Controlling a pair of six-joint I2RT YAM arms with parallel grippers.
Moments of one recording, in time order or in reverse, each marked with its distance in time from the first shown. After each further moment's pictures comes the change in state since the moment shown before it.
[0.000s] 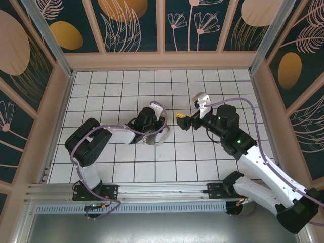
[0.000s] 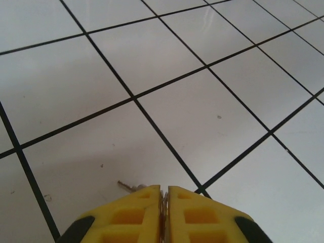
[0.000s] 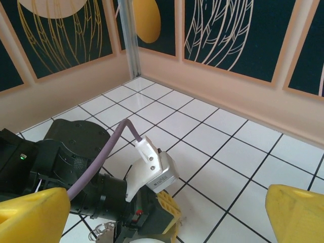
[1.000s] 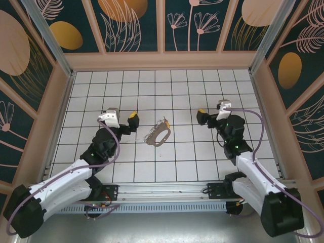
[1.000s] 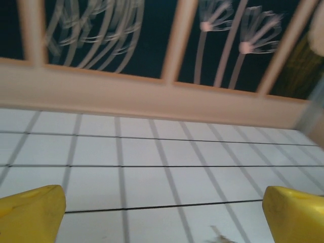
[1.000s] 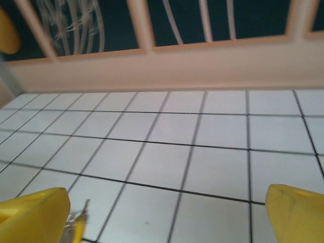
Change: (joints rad) left arm 0.021 -0.978 -0.484 -0.055 -0.536 -0.020; right arm -0.401 0.049 -0.426 0.463 0.063 0.170
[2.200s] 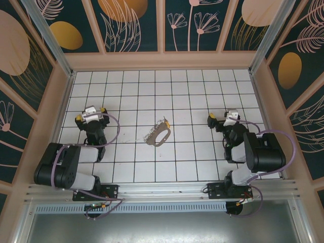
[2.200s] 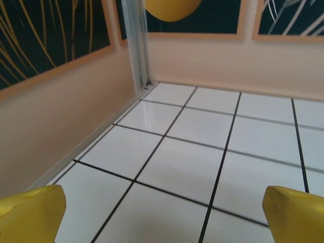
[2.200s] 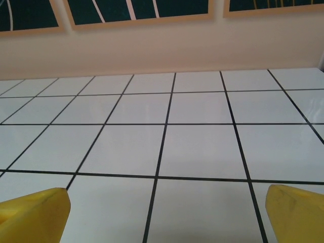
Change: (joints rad) left arm 0.546 0.594 -0.122 0.653 -0.055 0.225; right arm -0.244 0.653 -0.202 0.896 -0.059 -0.121
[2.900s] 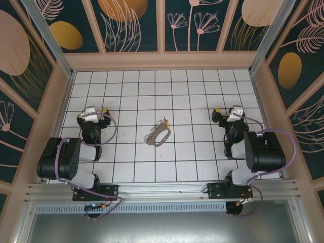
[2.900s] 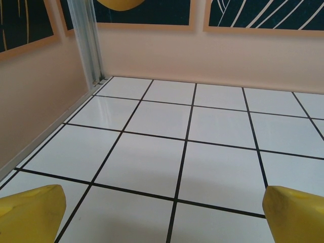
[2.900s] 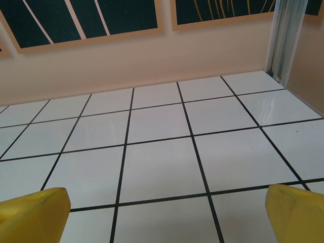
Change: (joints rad) left arm 0.112 0.074 -0.005 0.087 0.308 -0.012; right arm 0.000 0.001 0.059 -0.037 0.168 0.055
